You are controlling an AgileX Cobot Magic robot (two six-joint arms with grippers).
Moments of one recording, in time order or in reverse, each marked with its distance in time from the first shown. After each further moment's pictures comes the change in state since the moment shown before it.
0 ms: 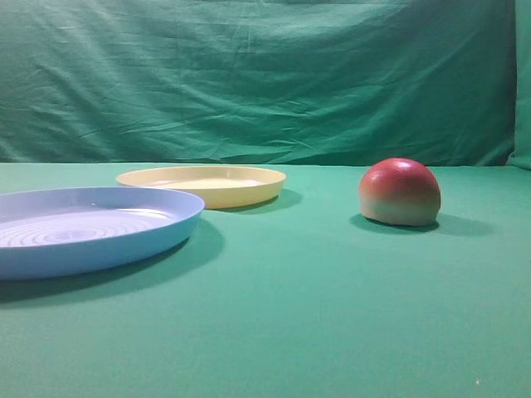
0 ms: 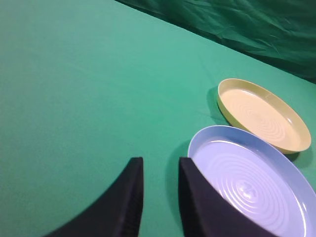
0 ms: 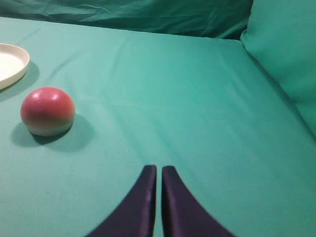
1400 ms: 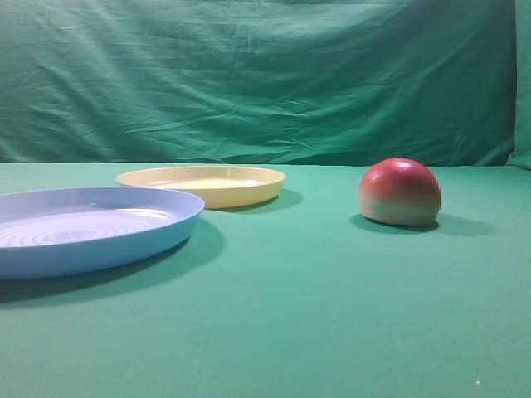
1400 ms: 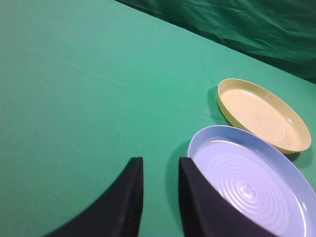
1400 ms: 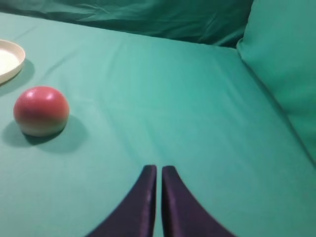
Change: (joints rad) left arm 0.000 0.000 0.000 -0.002 0.000 0.000; right arm 0.012 0.008 -0.059 0.134 -0.115 -0.051
